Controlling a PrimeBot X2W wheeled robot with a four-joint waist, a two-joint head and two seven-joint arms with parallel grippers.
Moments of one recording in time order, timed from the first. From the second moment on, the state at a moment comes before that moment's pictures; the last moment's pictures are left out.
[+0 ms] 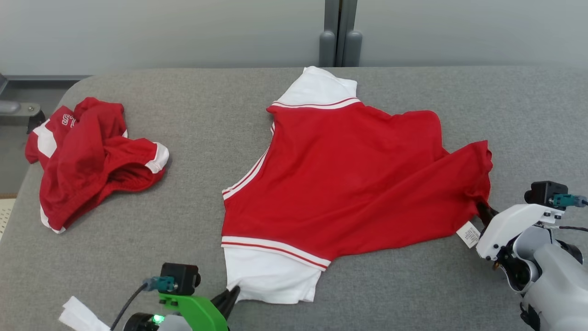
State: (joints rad) left arm -0.02 0.20 -0.37 0.20 -0.57 -0.13 0.39; right arm -0.51 -0.33 0.33 0.97 0.82 0.13 -0.01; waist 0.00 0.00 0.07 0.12
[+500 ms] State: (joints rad) left arm -0.09 0.30 -0.25 0.08 -0.61 -0.12 0.17; right arm -0.41 -0.40 0.34 0.50 1.13 0.13 -0.04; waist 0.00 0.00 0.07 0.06
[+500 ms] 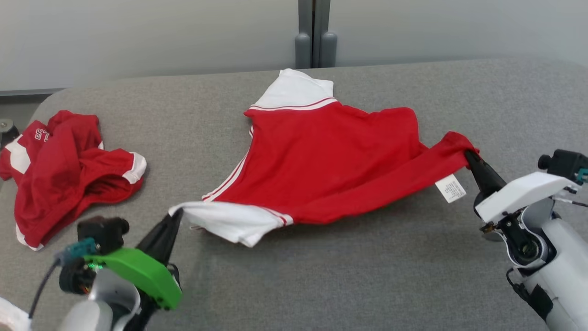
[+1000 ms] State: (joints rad) left arm -0.95 0.45 -0.44 0.38 -0.76 -0.13 0.09; right arm -1.05 -0.33 0.36 0.65 1.19 0.13 0.01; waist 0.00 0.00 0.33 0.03
